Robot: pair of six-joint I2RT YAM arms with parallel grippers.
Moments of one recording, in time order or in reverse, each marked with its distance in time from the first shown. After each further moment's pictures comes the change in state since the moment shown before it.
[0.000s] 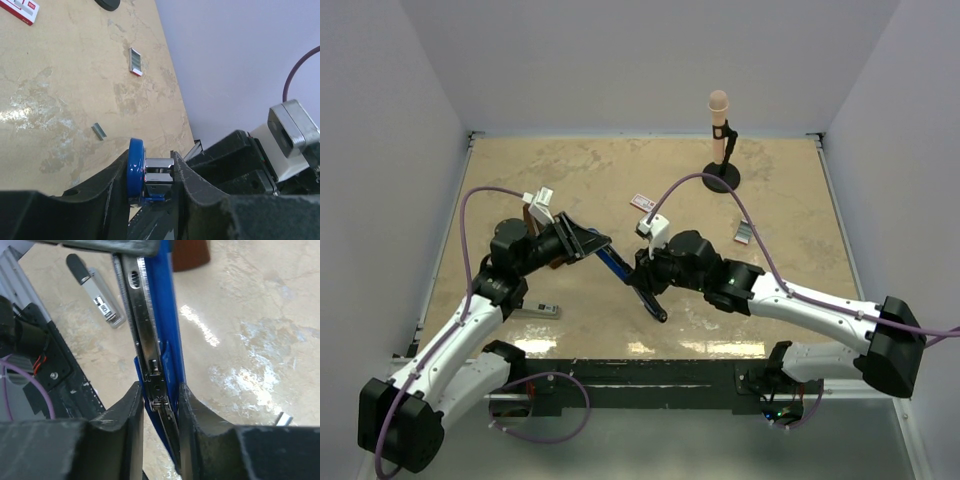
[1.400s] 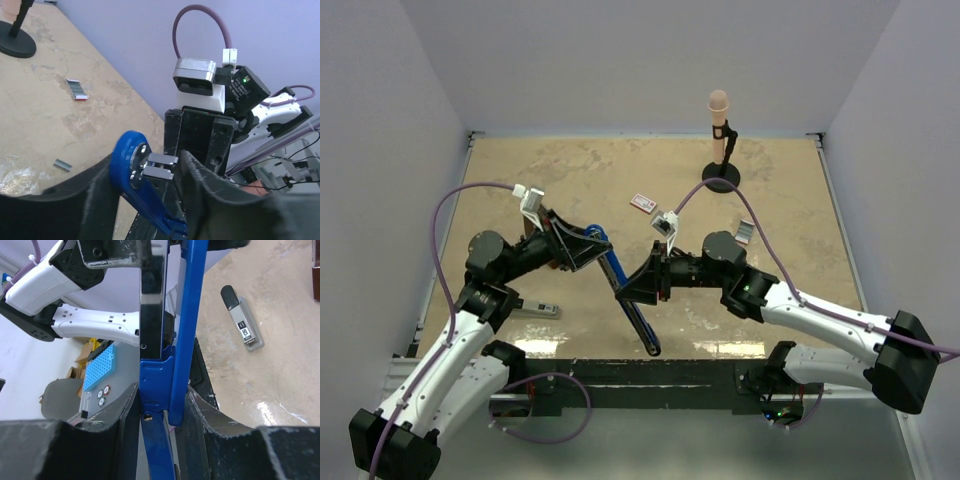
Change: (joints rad) left arm -0.004 -0.140 0.018 0.177 0.196 0.108; right arm -0.069 -0.107 -0.158 0.447 -0.544 0.392
